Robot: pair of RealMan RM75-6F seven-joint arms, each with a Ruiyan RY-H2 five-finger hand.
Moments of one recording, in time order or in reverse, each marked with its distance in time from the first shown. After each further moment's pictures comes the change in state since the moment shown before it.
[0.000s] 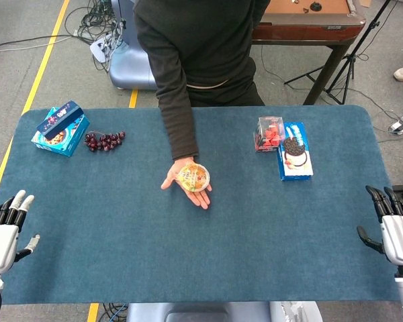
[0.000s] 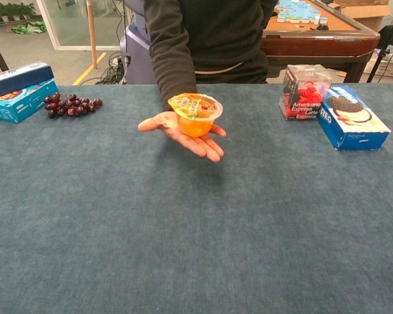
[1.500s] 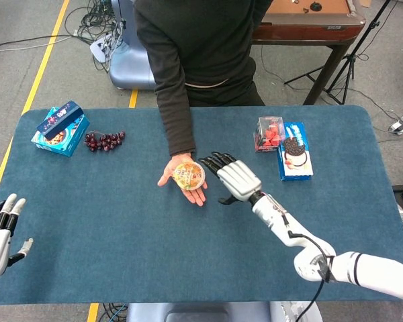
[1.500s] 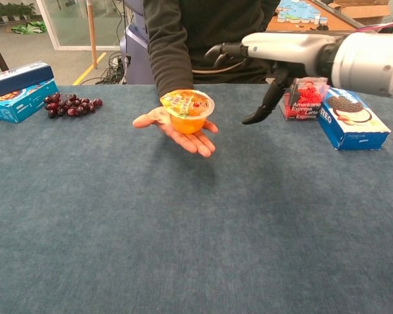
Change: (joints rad) left arm 0.032 0.010 0.006 0.000 -0.004 0.032 -0.007; right arm 0.784 -0.333 0.228 0.058 0.284 -0.711 -0.238
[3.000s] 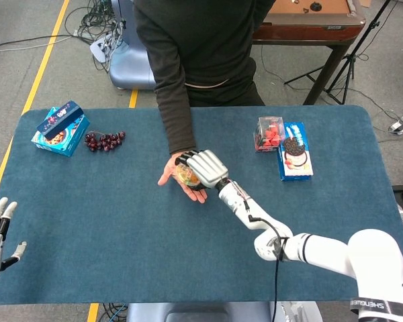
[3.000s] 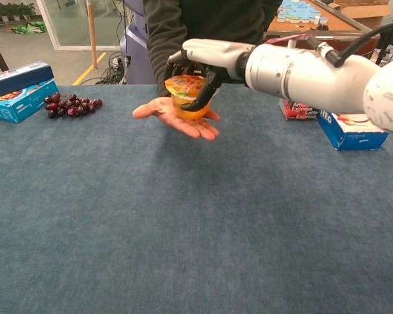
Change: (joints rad) left arm 0.030 0.003 0.000 0.010 -0.006 0.019 -0.016; right arm 0.215 -0.220 -0.006 0.304 0.064 0.017 0.089
